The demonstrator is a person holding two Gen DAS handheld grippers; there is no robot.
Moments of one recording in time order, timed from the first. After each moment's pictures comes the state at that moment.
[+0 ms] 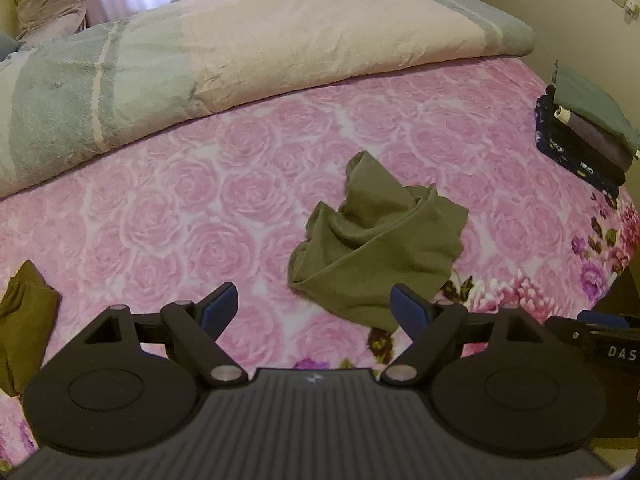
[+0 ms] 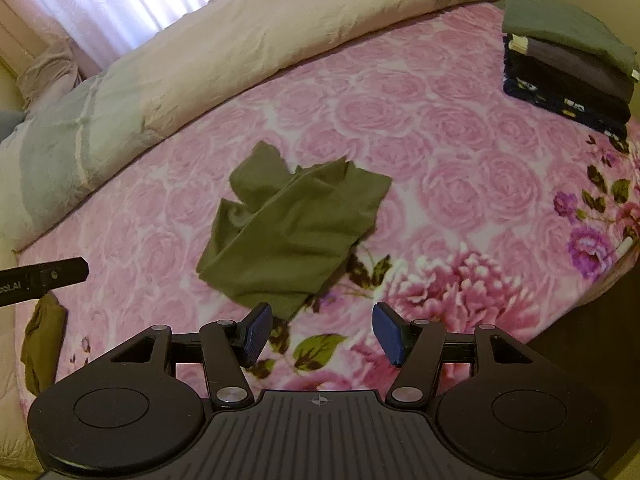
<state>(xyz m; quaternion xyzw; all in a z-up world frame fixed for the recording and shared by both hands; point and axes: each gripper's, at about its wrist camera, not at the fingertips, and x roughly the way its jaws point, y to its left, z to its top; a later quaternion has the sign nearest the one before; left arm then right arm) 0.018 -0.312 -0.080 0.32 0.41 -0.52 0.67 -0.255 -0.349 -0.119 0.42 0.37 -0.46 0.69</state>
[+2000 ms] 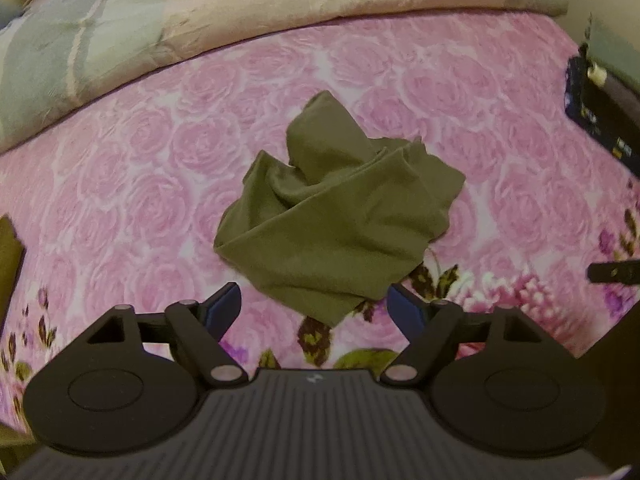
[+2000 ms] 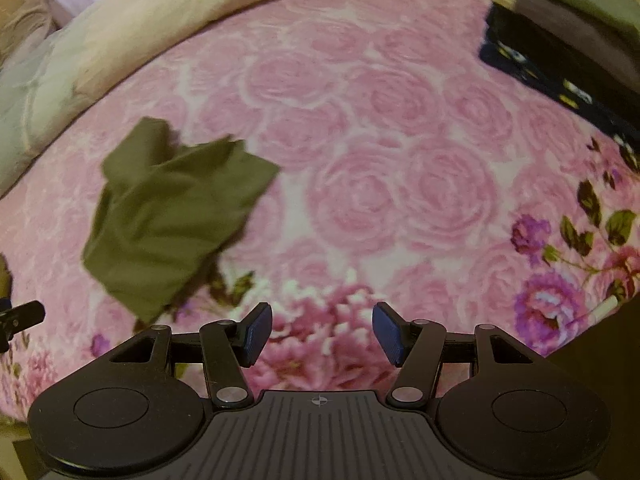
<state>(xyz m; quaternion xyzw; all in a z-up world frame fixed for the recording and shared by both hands) -0.092 -0.391 -0.189 0.36 0.44 -0.46 0.68 -0.394 -0.501 -0.213 0.43 0.45 -0.42 0.66</state>
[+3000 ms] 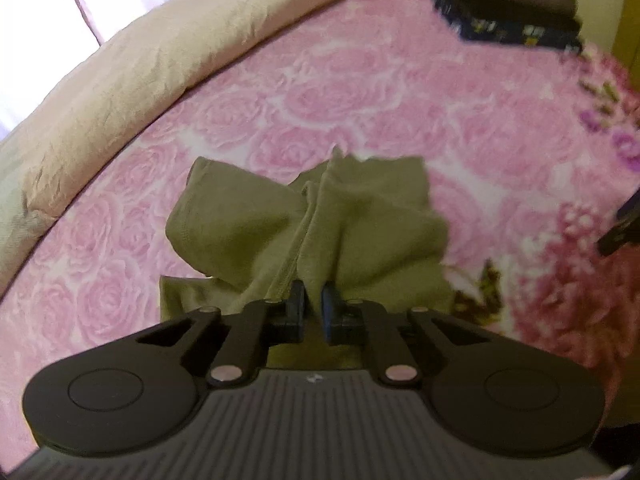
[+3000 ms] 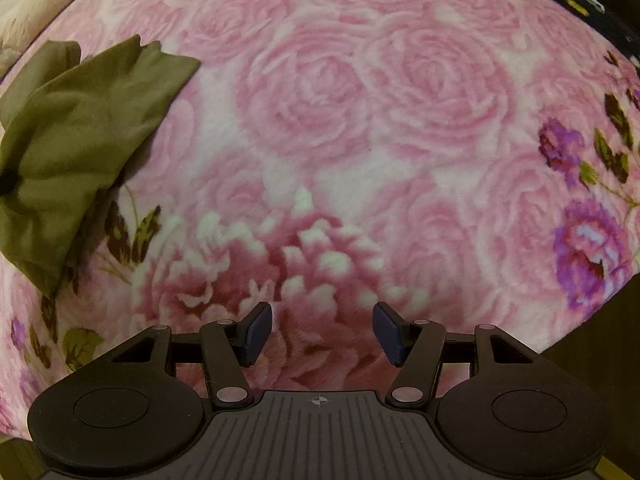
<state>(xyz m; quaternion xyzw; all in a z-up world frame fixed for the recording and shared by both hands) -0.086 -0.419 -0.289 0.41 0.23 -0.67 0.58 -0.387 -0.489 -0.329 0.45 0.52 -0.42 0.60</state>
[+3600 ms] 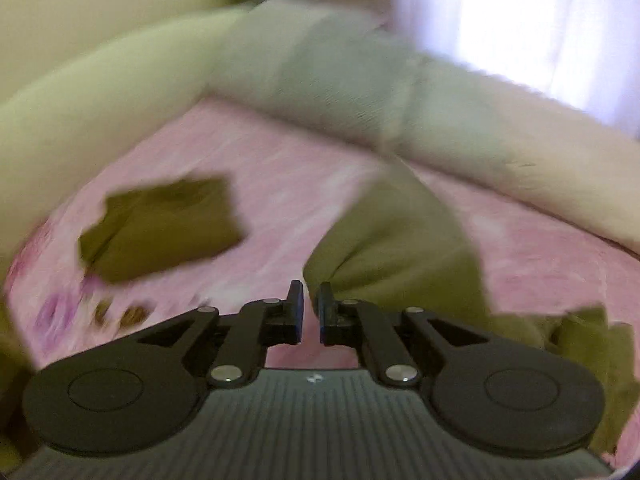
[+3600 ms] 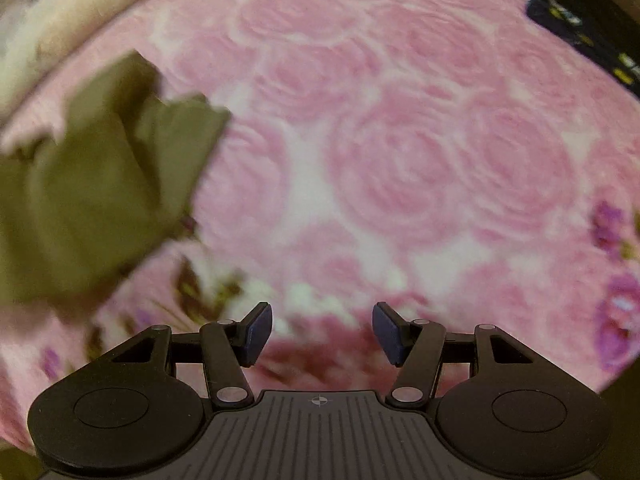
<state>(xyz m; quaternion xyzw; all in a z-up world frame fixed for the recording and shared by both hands) 0.206 -0.184 -0.202 0.08 0.41 -0.22 0.88 -0.319 -0.501 -0.318 0.46 0.45 -0.40 0.66</state>
